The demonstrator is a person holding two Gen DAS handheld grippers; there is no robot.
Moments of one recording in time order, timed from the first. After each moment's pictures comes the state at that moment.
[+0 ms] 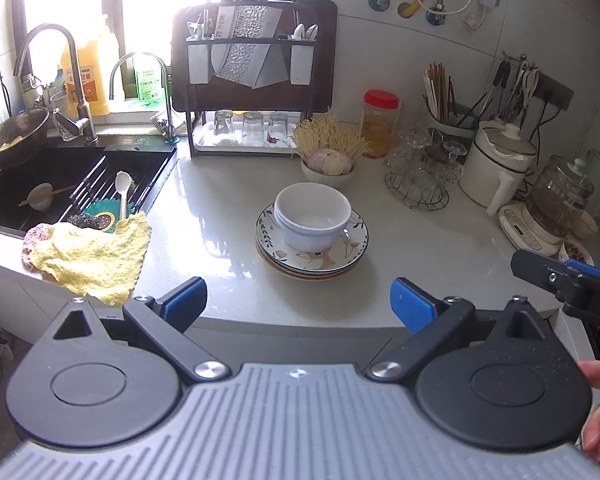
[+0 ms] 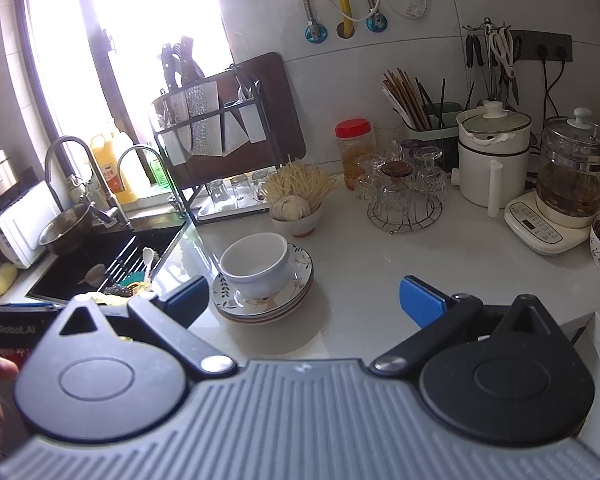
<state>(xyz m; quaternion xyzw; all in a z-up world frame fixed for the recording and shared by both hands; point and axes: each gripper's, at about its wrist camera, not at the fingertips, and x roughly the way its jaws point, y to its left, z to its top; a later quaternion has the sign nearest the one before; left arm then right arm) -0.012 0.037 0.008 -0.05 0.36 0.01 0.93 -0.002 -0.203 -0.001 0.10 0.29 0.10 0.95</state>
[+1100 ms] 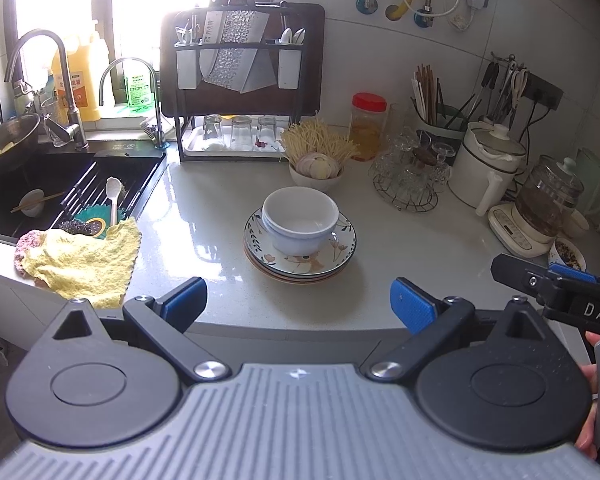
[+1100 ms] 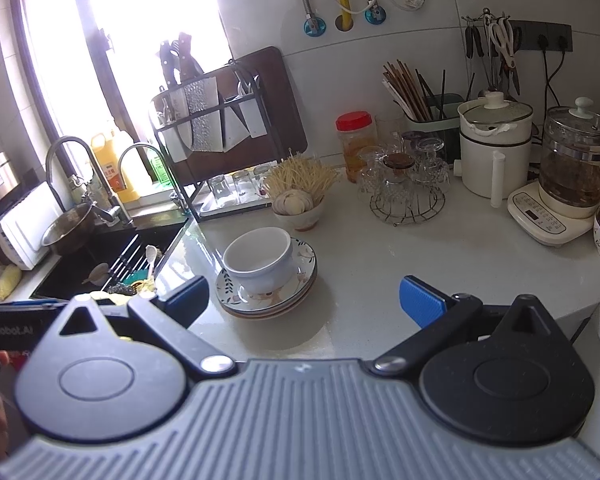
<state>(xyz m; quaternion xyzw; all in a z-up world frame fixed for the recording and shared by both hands) -0.012 0.034 0.012 -0.04 0.36 -0.01 0.93 0.001 -0.202 -0.003 0.11 0.30 0.10 0.94</state>
